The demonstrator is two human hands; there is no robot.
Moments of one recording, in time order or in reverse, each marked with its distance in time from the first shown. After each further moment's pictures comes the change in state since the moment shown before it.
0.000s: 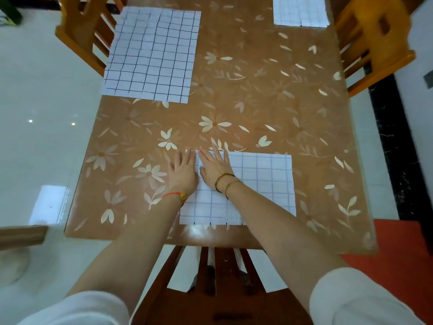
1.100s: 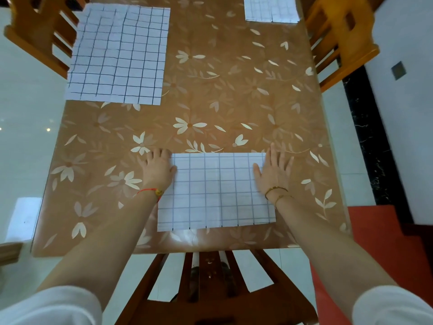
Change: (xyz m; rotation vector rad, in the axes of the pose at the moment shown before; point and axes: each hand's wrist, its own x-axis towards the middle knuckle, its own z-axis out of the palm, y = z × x) left_hand 0.027 0.003 -0.011 0.053 0.108 -0.031; right_hand -0.093 0.179 0.010 -0.077 0.212 0.599
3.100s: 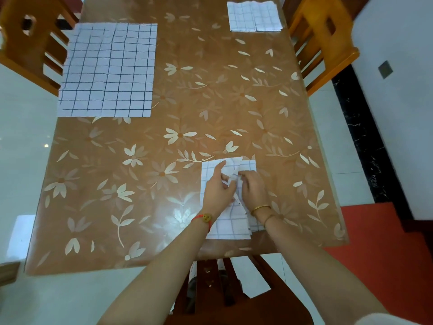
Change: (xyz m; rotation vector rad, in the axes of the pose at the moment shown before) left_hand -0.071 0.165 0.003 -1.023 -0.192 -0.001; right_hand -0.035 -0.018 -0.010 0.695 0.237 -0.161
